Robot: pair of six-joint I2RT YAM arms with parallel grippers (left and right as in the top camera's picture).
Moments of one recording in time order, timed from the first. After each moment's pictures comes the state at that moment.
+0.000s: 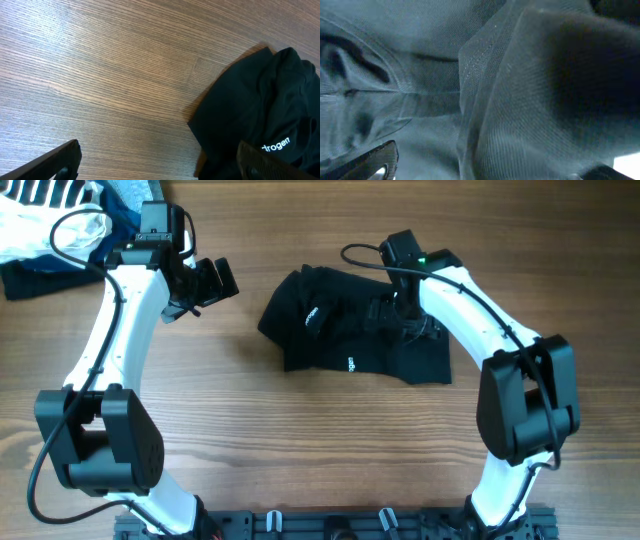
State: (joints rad) left arm -0.02 1.82 1.52 -0.96 0.11 -0.38; right arm 0.32 2.00 1.51 -1.00 0.03 0.49
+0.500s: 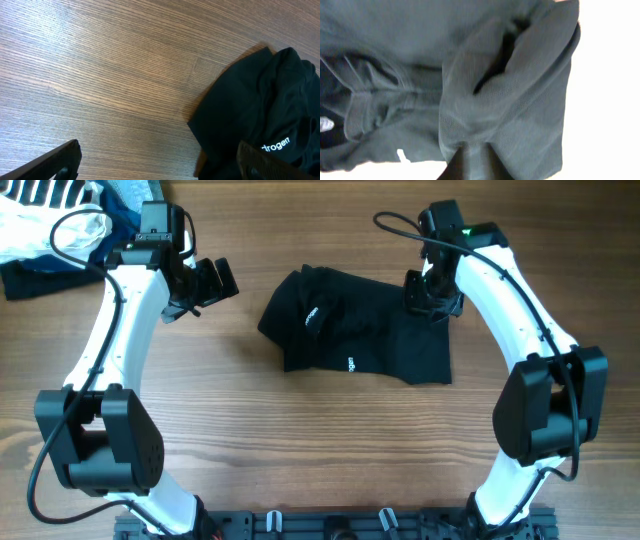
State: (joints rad) left arm -0.02 1.82 1.52 -0.96 0.11 -0.38; right arm 0.21 1.96 1.64 -1.15 -0.05 0.39
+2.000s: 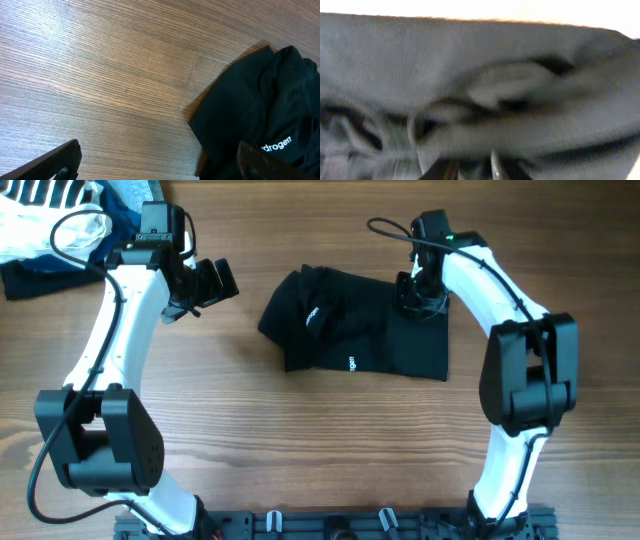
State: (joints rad) left arm -0.02 1.82 1.52 -0.97 0.11 -0.38; right arm 0.18 2.12 1.64 -0.97 -0.11 0.37
